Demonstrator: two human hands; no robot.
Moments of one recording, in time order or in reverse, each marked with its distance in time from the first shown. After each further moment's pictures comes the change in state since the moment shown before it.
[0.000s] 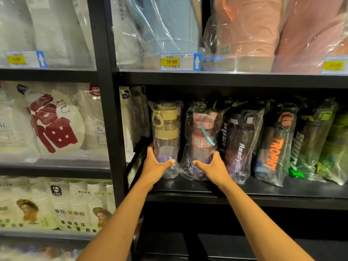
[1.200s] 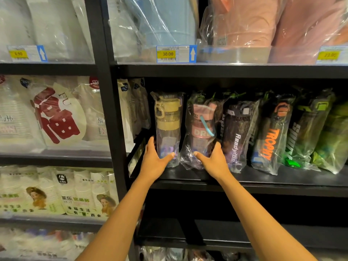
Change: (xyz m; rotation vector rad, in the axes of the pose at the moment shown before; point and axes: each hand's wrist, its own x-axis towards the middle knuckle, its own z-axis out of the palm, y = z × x) left_hand -0.028 0.010 -0.007 0.181 -0.018 0.017; right_hand -0.016 -0.002 -0.007 -0.042 0.009 0.008
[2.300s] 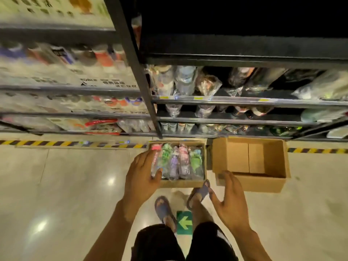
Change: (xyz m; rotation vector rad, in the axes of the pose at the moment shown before) left_hand -0.482 -0.297 -0.009 0.539 -0.413 -0.204; right_hand -0.564 0.290 0.084 -0.599 -0.339 0.397
